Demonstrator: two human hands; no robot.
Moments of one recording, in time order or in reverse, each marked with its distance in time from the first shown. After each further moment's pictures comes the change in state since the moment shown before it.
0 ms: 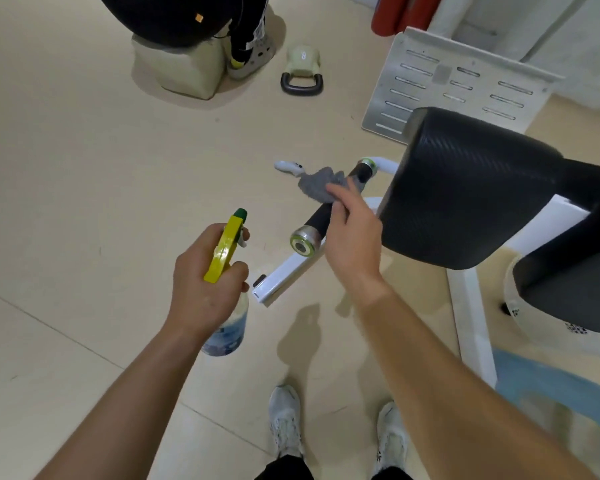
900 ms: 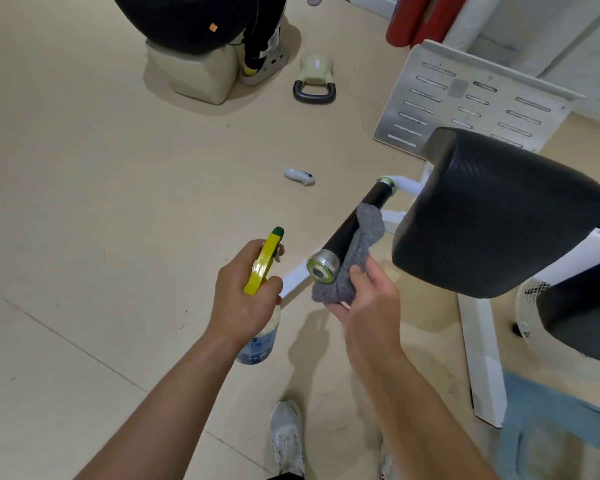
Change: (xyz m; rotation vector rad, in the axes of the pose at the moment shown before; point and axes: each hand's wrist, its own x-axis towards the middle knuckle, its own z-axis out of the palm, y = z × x) left_hand 0.028 -0.022 0.029 -0.120 -0.103 0.003; right_hand -0.044 0.009 0.001 0.723 -0.071 0.474
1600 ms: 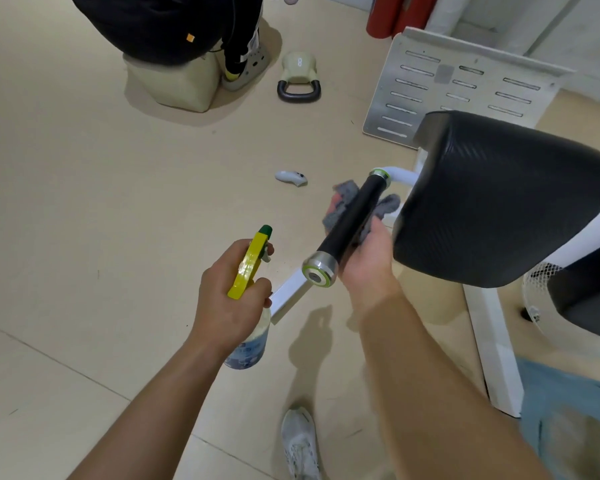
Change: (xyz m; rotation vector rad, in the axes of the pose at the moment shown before) left_hand 0.014 -0.007 -0.008 0.061 -0.025 0.037; right_hand 0.100 -0.010 0.019 0.975 -0.051 0.346
